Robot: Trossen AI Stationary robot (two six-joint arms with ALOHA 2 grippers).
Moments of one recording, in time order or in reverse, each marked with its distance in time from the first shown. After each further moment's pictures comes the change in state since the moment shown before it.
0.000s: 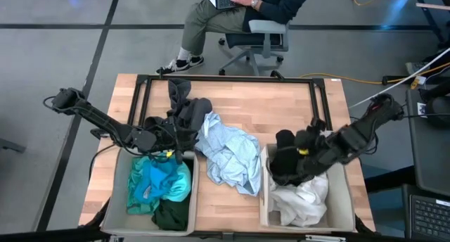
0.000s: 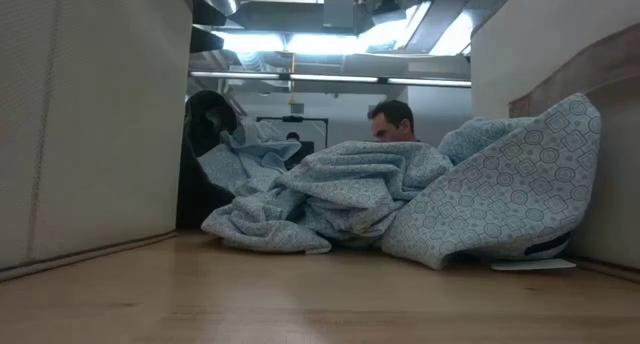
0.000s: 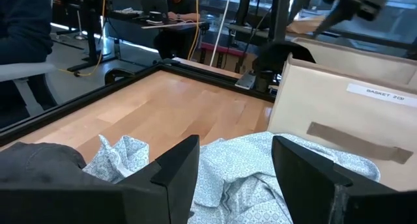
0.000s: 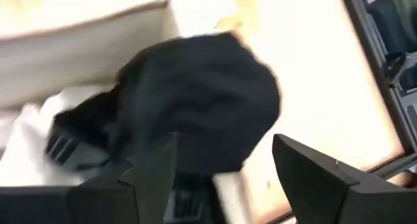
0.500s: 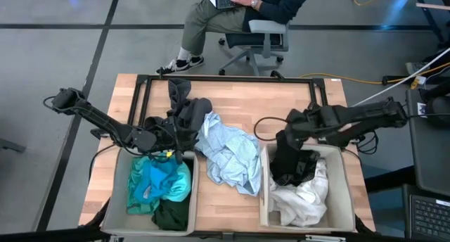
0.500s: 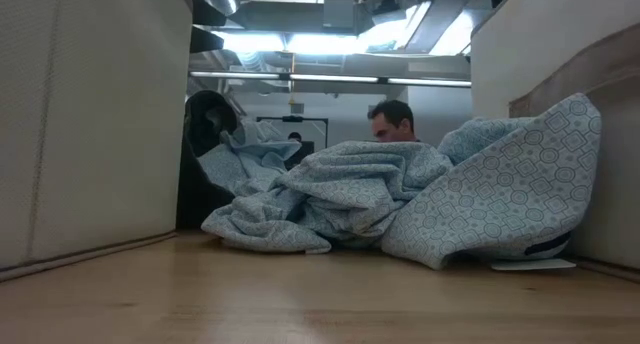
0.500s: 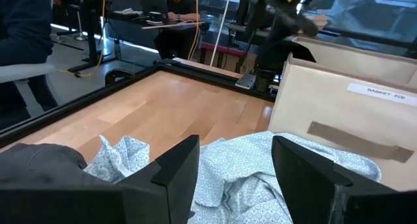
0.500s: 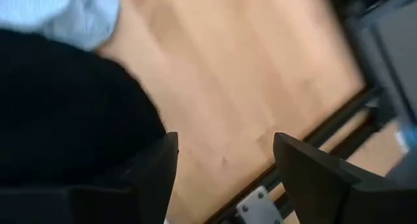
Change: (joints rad) left arm 0.000 0.000 0.000 -0.004 0.000 0.004; right arm -0.424 -0.029 -0.176 0.041 -0.103 -0.182
